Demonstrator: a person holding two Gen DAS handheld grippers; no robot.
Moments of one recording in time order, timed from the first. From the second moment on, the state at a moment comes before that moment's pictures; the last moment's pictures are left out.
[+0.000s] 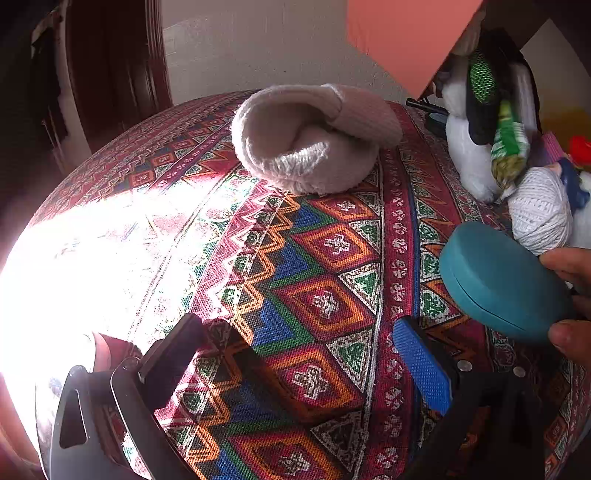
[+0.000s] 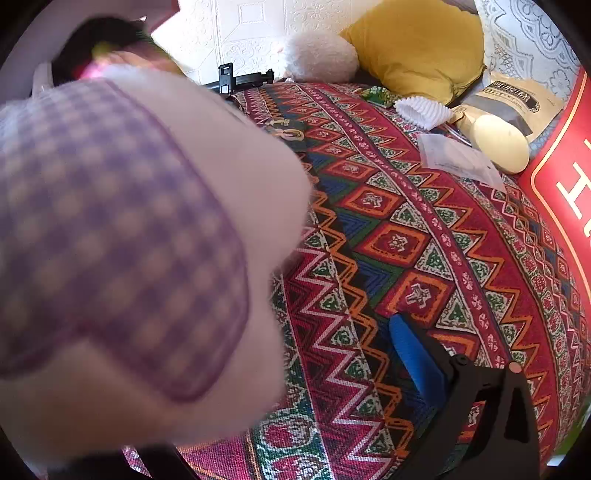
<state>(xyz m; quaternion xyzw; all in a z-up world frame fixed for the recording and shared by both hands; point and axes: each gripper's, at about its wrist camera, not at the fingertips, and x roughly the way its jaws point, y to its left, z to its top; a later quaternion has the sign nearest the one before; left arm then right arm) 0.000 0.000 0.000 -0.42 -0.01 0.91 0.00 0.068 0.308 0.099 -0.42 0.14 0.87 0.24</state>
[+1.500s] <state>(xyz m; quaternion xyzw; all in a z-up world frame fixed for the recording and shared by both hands) -0.005 -0.007 -0.001 -0.42 -0.01 0.91 0.00 0.068 0.310 0.098 -0.42 0.14 0.87 0.24</state>
